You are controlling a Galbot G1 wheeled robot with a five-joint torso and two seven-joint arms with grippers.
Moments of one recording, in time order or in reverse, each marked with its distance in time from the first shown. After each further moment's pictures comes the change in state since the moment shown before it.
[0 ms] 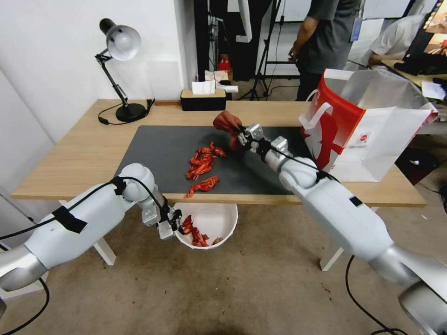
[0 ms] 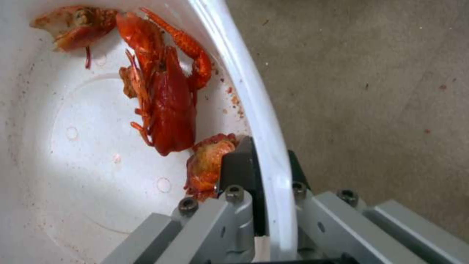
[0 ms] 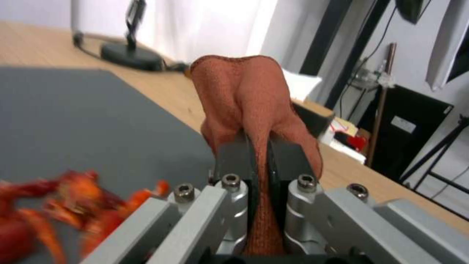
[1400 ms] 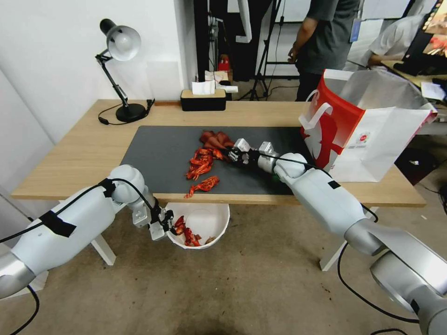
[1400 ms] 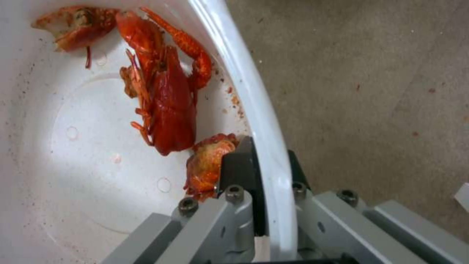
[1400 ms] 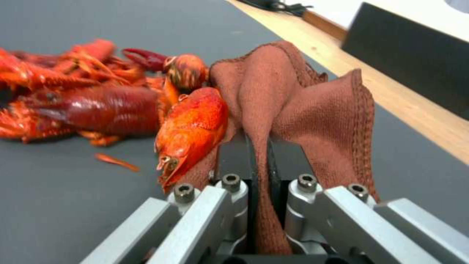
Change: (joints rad) left arm 0.041 0.034 -0.052 -0.004 -0.003 -0.013 -0.002; right arm 0.062 0.072 -0.079 -0.241 -0.022 0.075 -0.402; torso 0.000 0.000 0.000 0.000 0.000
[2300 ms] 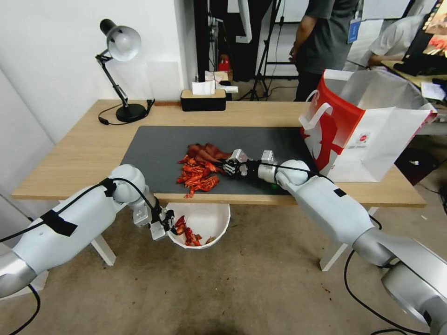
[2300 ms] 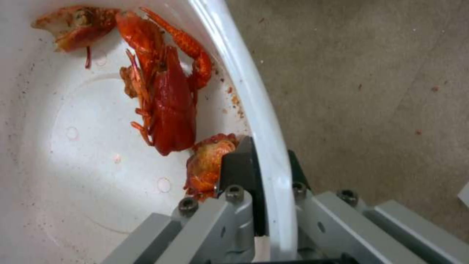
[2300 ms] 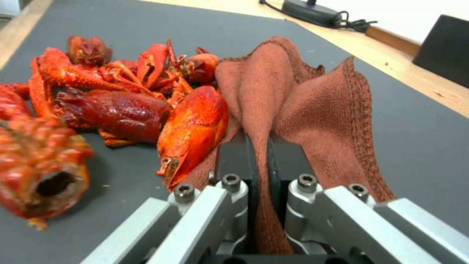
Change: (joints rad) left arm -0.012 -0.009 0.011 0.008 0.000 -0.003 -0.001; right arm -0.053 -0.053 -0.011 0.097 0.075 0.004 -0.124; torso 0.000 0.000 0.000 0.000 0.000
